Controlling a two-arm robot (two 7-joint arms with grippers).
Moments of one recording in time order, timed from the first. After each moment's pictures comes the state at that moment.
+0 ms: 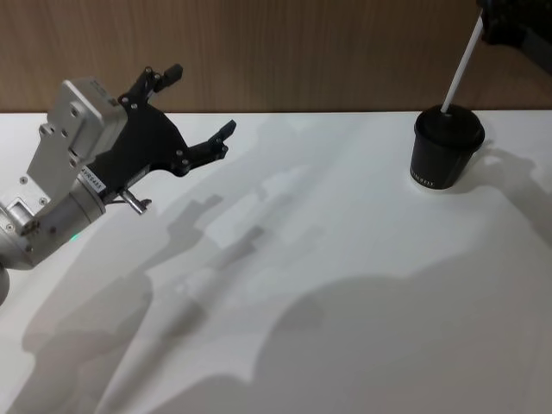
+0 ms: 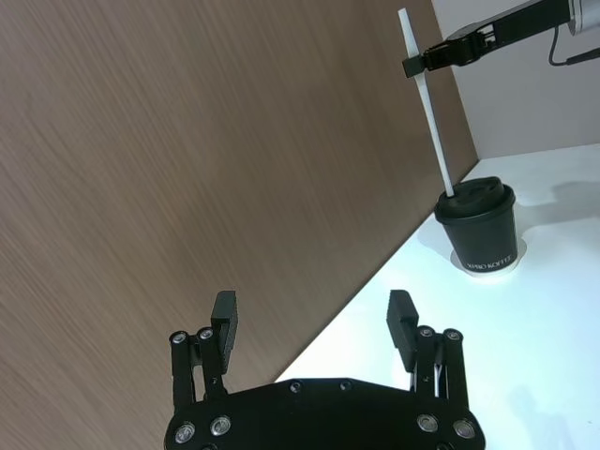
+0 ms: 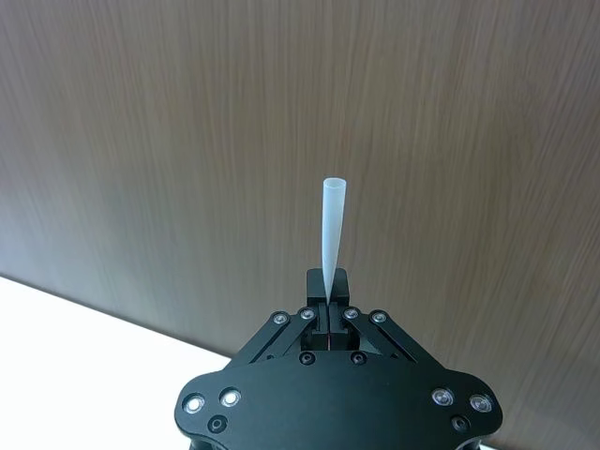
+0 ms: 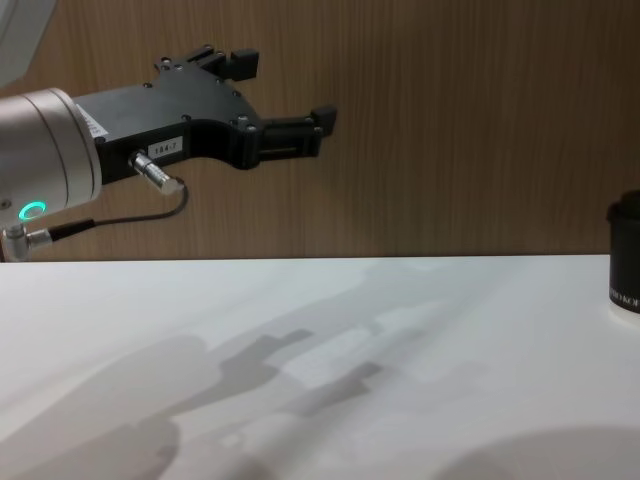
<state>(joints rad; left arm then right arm) -0.32 0.39 0.34 -1.64 -0.12 -0.17 -0.41 0.53 0.53 -0.17 -1.51 0.51 0.30 0.27</state>
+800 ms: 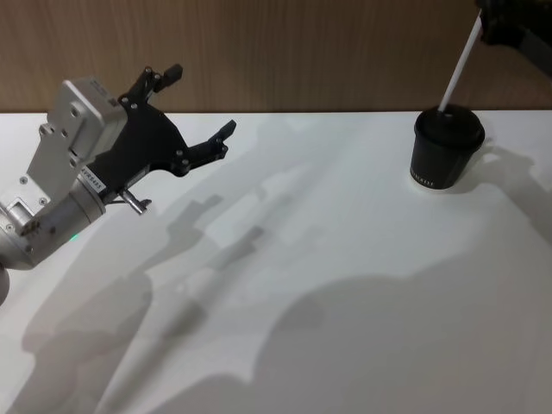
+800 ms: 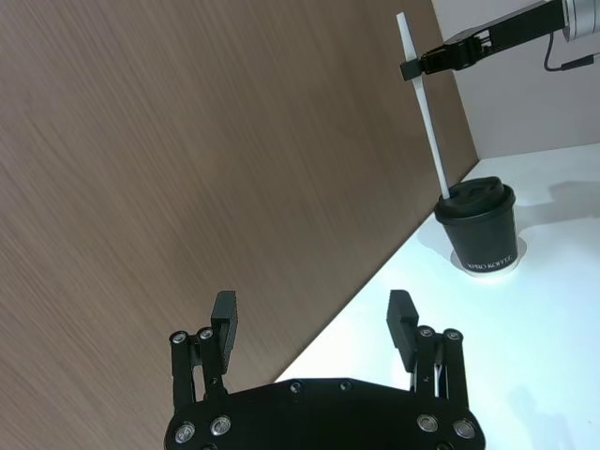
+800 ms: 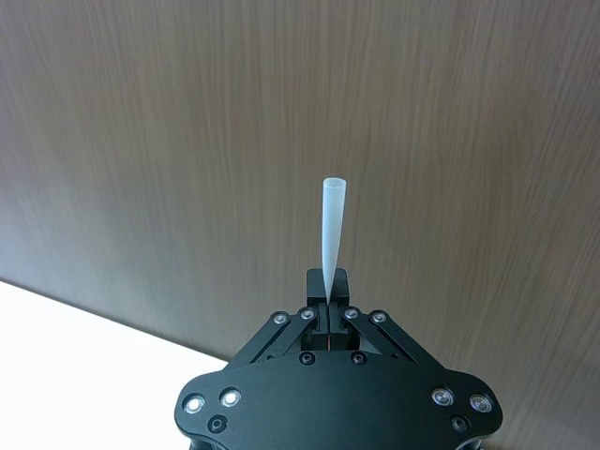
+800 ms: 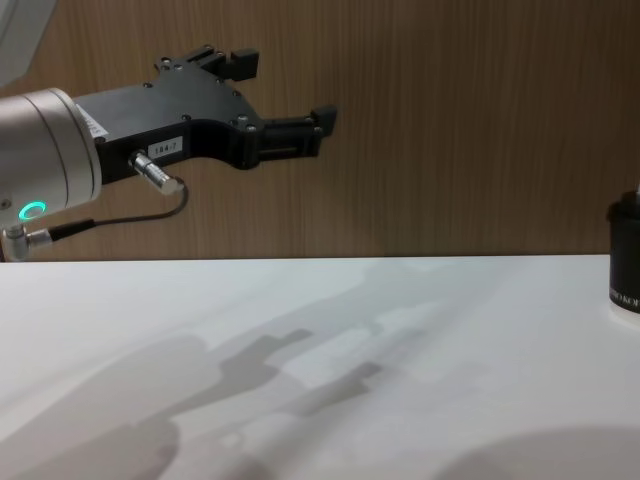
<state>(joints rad) -0.32 0.39 0.34 -1.64 -0.12 -0.17 -0.41 0.54 0.51 -0.16 -1.47 0.50 0.28 0.29</state>
